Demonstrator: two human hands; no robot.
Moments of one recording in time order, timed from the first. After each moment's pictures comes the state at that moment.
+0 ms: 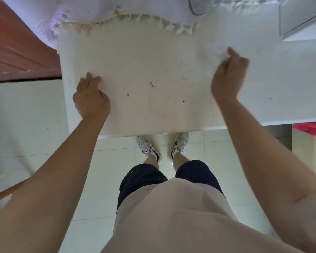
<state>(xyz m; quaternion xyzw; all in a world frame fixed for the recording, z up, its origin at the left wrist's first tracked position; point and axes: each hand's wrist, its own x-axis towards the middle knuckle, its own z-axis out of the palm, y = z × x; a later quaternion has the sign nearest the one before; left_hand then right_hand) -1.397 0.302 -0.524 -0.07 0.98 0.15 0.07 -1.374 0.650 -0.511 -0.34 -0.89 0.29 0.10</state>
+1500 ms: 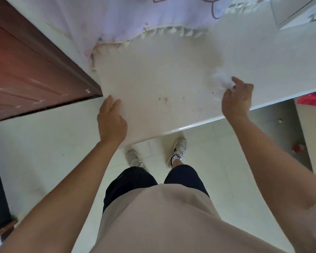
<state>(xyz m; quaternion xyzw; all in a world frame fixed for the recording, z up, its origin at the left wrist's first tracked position) -1.383 0.189 -0.514 0.08 0.96 0.23 0.15 -1.288 0.550 -0.501 -0.42 -0.89 0.19 0.04</state>
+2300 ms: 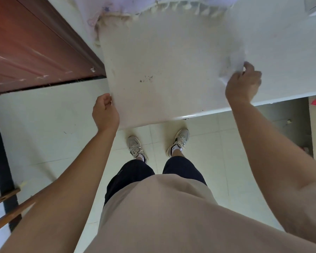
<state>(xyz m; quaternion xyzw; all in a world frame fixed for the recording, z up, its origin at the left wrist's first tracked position) -1.361 0.181 -0.511 -0.27 0.85 0.43 0.14 -1.321 0.544 -0.515 -0.50 -0.85 0.18 0.01</state>
